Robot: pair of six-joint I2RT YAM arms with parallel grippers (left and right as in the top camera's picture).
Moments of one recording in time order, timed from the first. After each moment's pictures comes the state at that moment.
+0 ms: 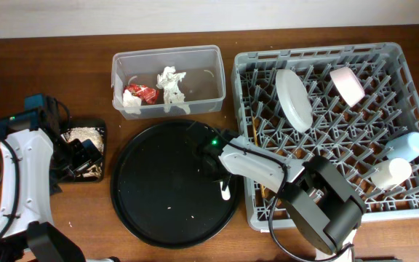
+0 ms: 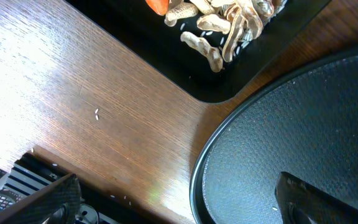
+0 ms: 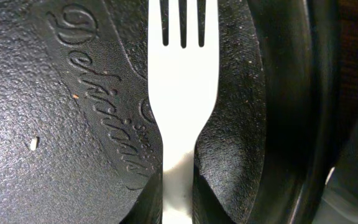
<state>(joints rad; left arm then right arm) 0.30 1.58 1.30 -1.35 -0.07 -0.37 0.77 1.97 1.28 -0.83 0.08 0.60</state>
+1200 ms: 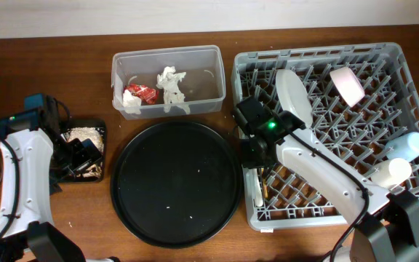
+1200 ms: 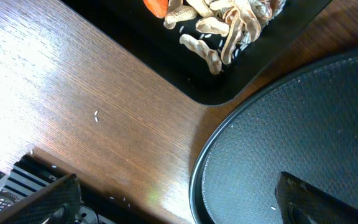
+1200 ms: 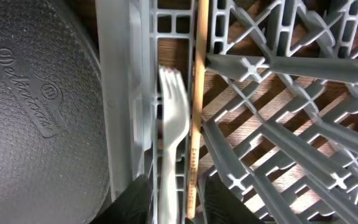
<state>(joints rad) 0.30 1.58 1.30 -1.34 -0.07 -0.37 0.53 1.64 1.24 -1.04 0.11 0.46</state>
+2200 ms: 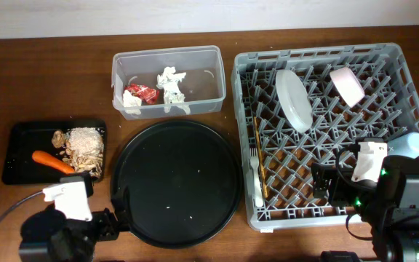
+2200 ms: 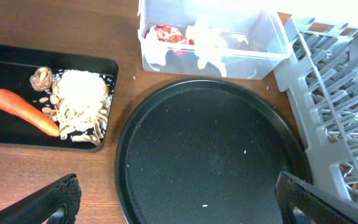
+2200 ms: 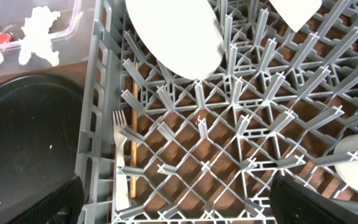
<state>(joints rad) 0.01 0.47 0.95 -1.11 0.09 -0.16 -0.07 0.69 0.96 -1.05 -0.17 0.08</state>
